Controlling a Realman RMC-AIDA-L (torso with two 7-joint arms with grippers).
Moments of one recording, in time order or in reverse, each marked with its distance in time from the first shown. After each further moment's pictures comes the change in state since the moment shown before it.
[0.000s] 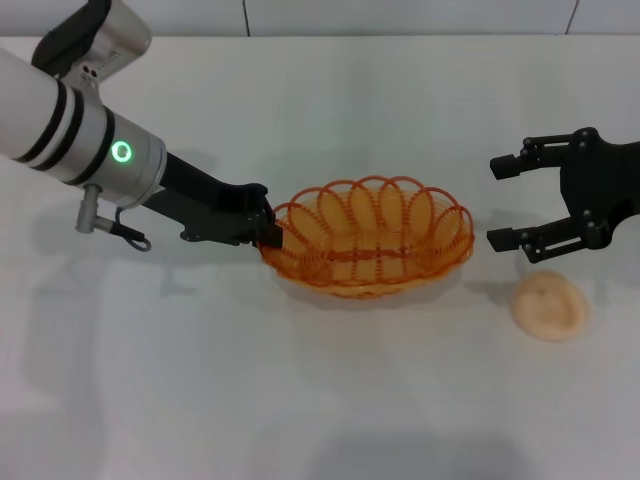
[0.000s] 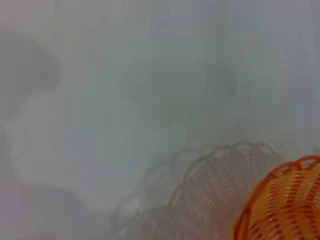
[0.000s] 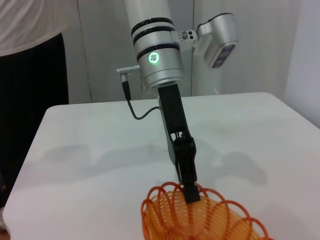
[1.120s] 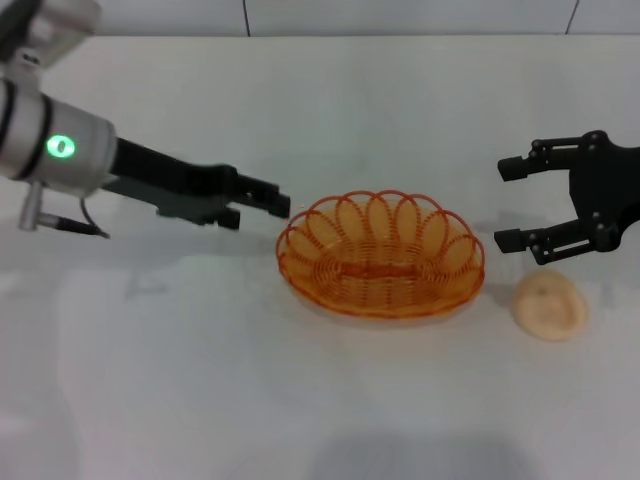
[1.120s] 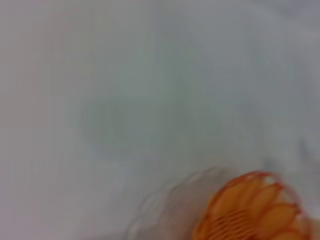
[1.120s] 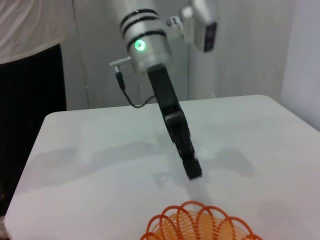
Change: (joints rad) left arm 0.090 0.026 -0.079 0.096 -0.116 0.078 0.217; right arm -0.018 -0.002 0.018 -0.001 0.010 -0.015 0.007
